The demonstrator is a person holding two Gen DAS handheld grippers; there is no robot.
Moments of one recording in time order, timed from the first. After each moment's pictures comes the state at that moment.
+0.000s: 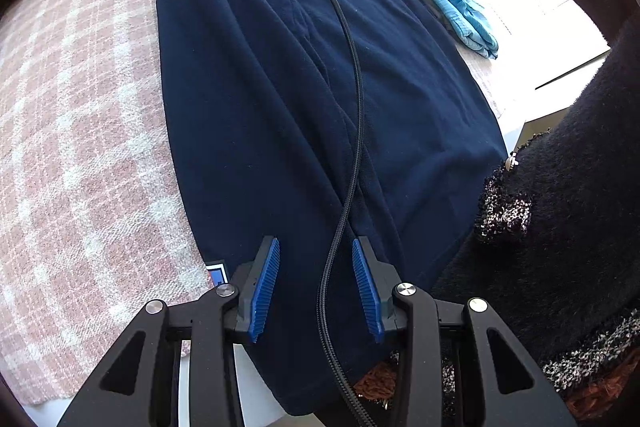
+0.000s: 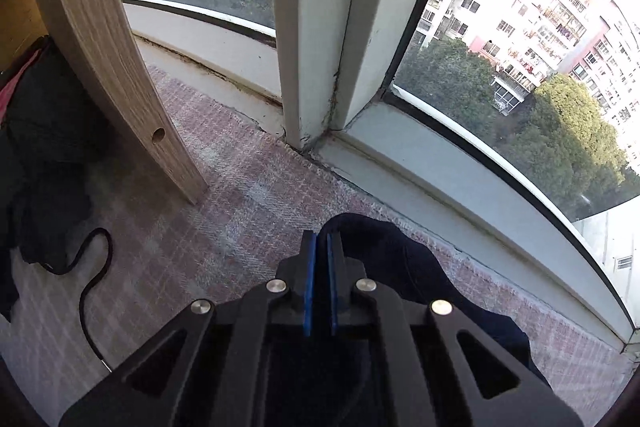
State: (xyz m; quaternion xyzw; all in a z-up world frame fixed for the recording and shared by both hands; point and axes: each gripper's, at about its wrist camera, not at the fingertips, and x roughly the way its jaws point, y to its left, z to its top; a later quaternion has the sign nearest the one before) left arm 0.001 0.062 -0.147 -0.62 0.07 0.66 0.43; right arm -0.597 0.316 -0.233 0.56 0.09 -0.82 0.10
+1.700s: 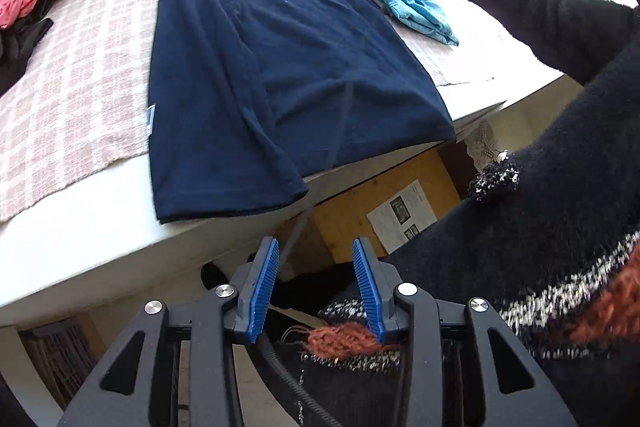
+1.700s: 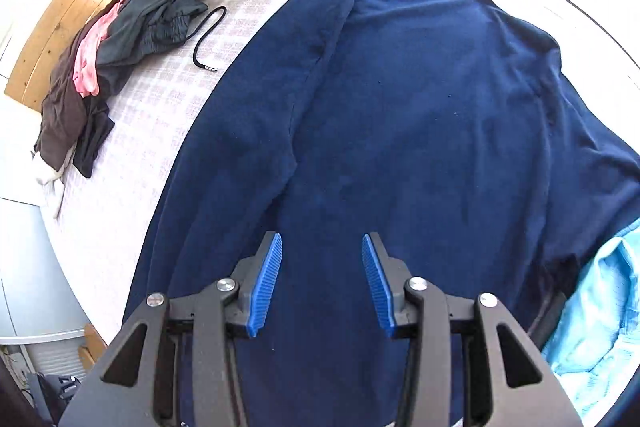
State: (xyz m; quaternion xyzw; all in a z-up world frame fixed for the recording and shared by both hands) left arm 0.146 0.016 -0.082 -0.59 0.06 0.71 0.37; right arm -0.260 0.426 -0.185 0.63 -0.03 -0.77 0.12
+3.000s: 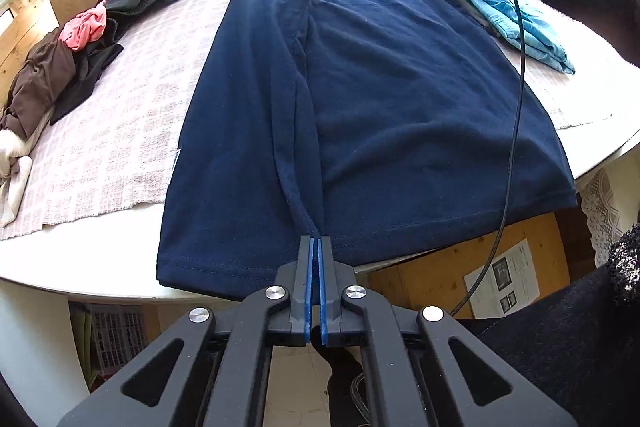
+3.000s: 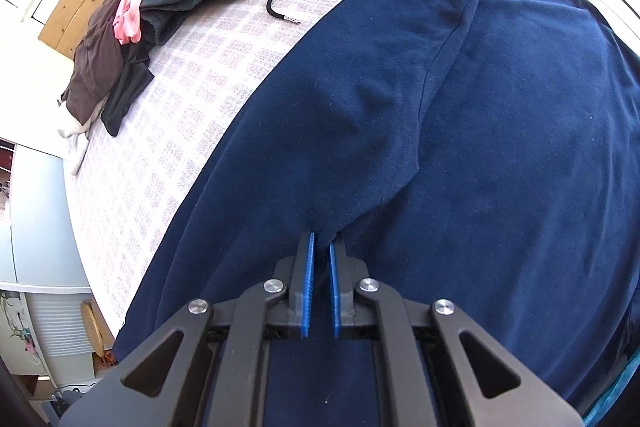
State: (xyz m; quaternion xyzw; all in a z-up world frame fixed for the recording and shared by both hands) left arm 0.137 0.100 -0.117 -0.52 0.12 0.82 0.19; right arm -0.286 0.359 -0.245 0.63 0.00 -0.74 0.24
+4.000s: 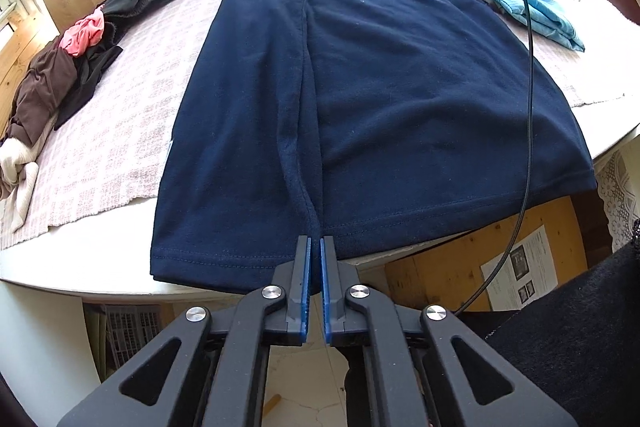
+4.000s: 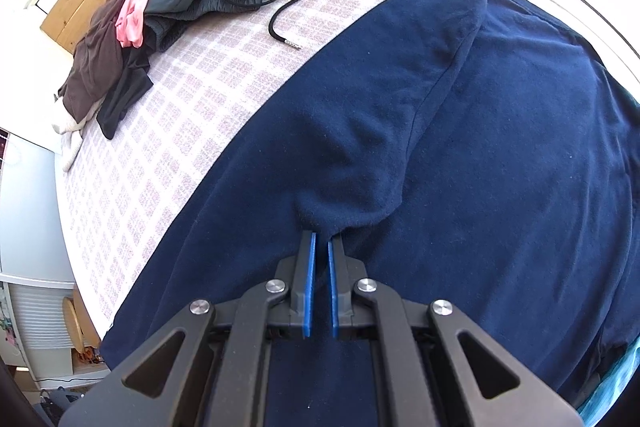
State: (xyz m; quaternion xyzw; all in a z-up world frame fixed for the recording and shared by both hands) left arm 0.143 0.111 -0.125 -0.52 0.16 0.82 0.17; right arm -0.298 0.351 -0.231 0.60 0.03 -0.76 0.24
